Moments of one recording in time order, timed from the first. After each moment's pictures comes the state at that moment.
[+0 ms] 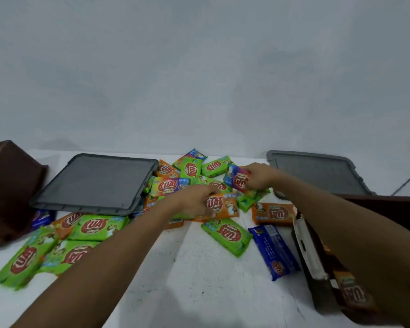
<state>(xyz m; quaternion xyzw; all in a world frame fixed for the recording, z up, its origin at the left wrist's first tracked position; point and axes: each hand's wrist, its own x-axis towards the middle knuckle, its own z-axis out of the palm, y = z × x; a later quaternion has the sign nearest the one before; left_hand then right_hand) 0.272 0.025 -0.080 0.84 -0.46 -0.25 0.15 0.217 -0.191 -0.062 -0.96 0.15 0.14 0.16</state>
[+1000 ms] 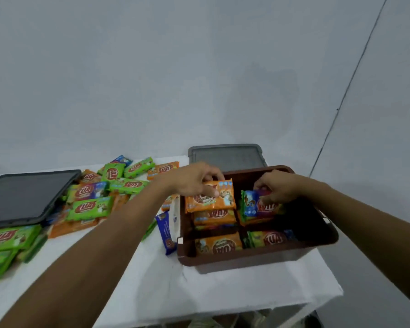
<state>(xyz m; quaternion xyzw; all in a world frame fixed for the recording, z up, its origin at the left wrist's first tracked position) 0.102 -0.155 -0.001 0.77 -0.53 -0.30 0.20 -0.046 -0.367 -0.028 -0.98 0.09 0.17 0.10</state>
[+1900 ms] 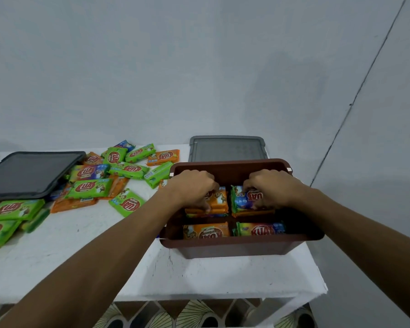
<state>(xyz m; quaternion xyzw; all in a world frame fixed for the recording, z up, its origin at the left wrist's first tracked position) 0.071 -0.175 -0.051 0.79 -0.59 -0.02 -0.13 -0.063 -0.367 -0.050 -1.00 0.00 0.08 -0.01</state>
